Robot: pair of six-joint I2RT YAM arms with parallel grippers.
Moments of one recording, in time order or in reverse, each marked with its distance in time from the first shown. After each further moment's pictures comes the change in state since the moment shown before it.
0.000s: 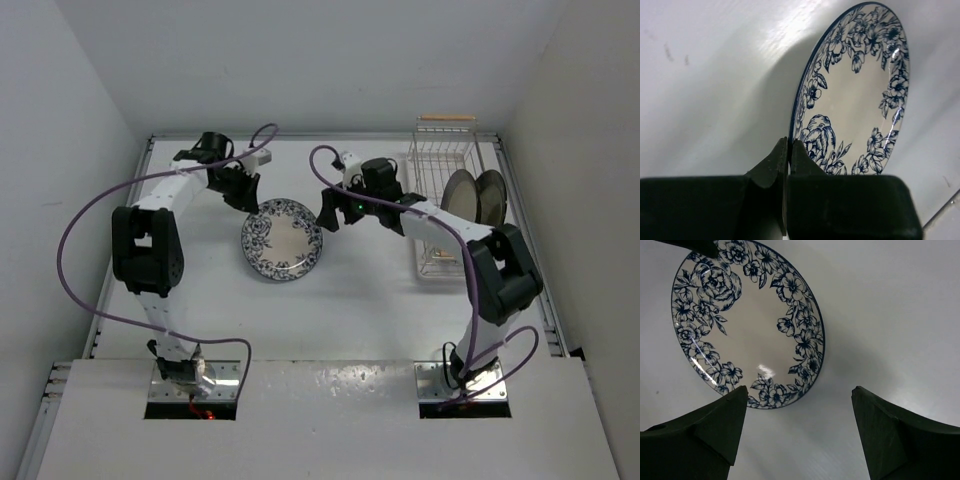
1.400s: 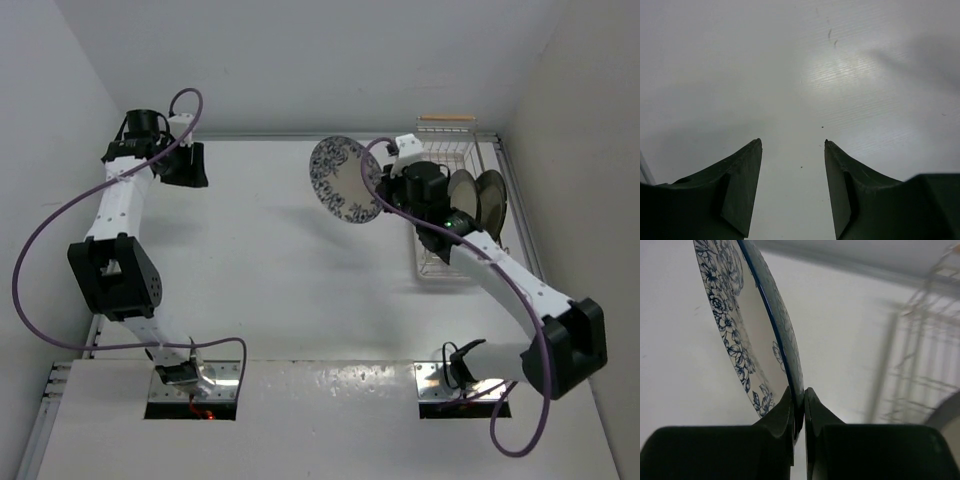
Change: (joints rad) left arm 0.223 -0.209 0.078 -0.046 -0.203 -0.211; right arm -0.015 -0.442 -0.192 -0.024 0.462 0.042
